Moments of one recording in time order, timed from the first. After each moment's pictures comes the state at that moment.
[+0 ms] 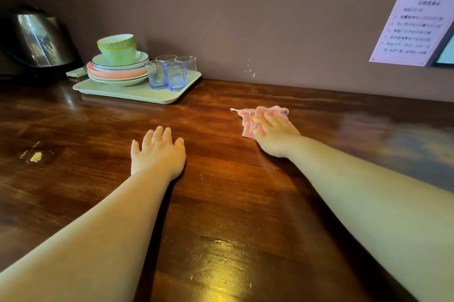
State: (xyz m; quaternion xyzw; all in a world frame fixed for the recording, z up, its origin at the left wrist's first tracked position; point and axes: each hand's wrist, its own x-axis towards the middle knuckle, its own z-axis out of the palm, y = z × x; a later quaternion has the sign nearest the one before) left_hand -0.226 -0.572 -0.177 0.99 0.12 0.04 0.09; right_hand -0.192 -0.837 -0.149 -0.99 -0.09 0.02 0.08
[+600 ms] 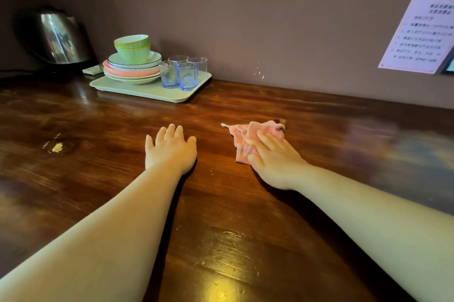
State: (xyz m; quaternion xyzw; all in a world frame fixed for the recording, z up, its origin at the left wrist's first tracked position) left_hand -0.232 -0.571 -0.176 0.99 0.11 0.04 0.09; right_hand -0.244 -0.819 -0.171 -0.98 -0.17 0.05 0.08
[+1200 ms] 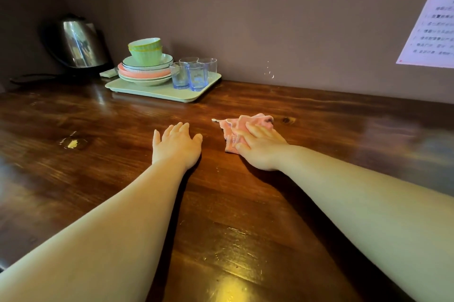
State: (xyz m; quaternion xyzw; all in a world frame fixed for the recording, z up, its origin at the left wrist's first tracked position) left_hand -0.226 -0.568 -0.175 0.98 0.12 0.08 0.10; right_hand -0.222 -0.779 -0.147 -0.98 -0.19 0.09 0.06
